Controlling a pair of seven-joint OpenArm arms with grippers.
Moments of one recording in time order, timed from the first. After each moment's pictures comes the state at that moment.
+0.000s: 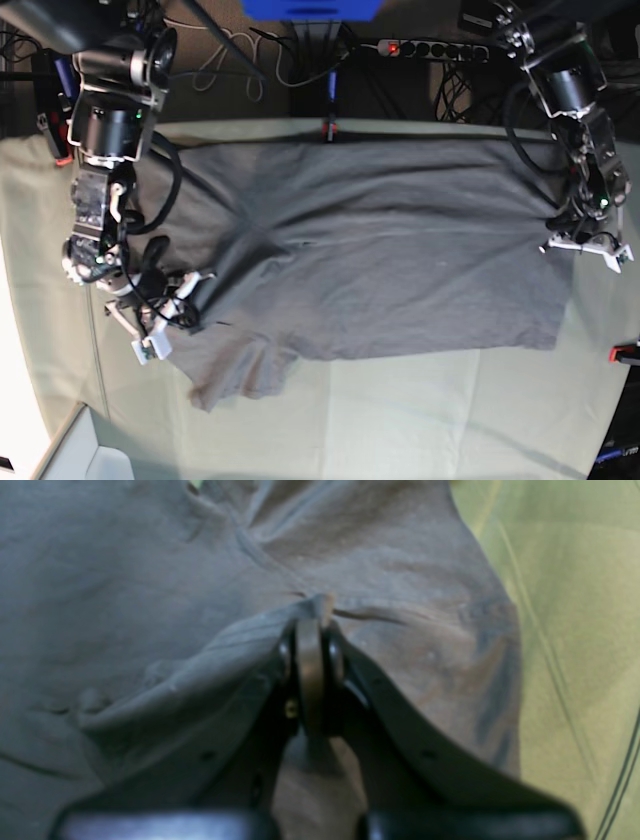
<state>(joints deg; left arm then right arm) -7.8 -11.2 -32.1 61.0 -9.8 0.1 30.4 15.2 3.5 18.4 64.7 -5.8 39.9 -26.8</state>
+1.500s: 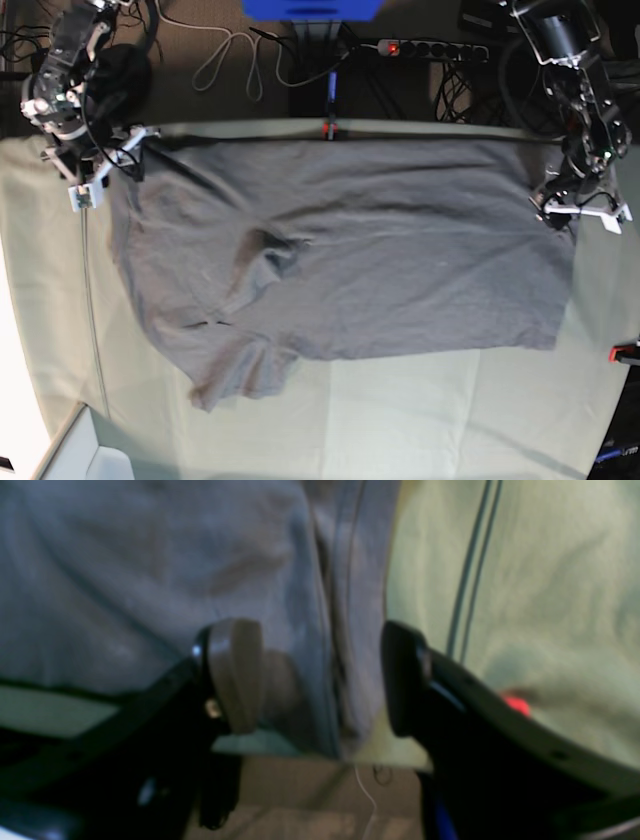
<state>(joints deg) 3.7 -9.5 -32.1 71.6 -22.8 0.0 34.6 -15.6 -0.8 34.5 90.0 -5.3 39.8 -31.6</state>
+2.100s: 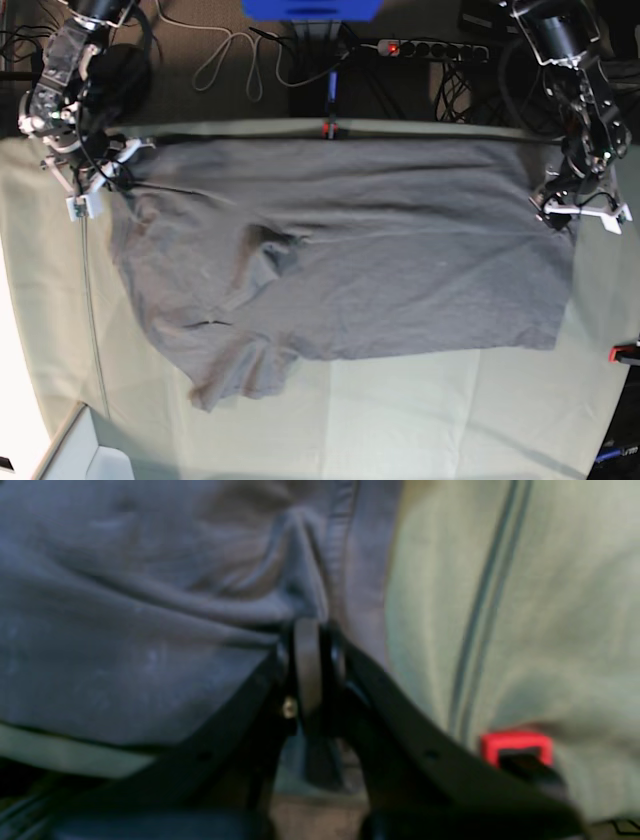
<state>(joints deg) 3.6 -9.5 -32.1 71.2 -22.7 -0.1 34.3 -12.0 2.5 34.5 84.2 -5.4 39.8 -31.9</state>
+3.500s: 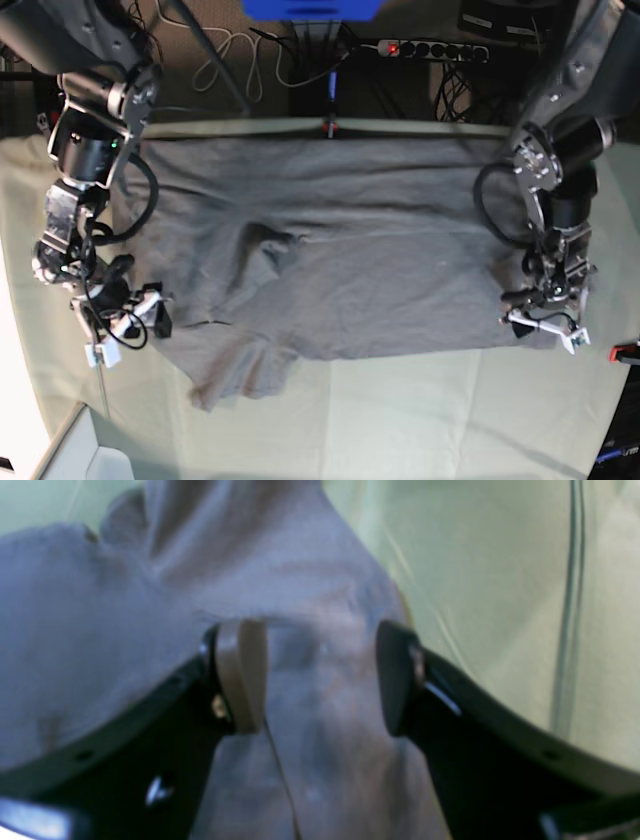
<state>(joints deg) -34.4 -12.6 -28.8 20.3 5.2 0.1 4.4 21.0 6.2 29.4 54.2 -5.8 39.8 -22.7</state>
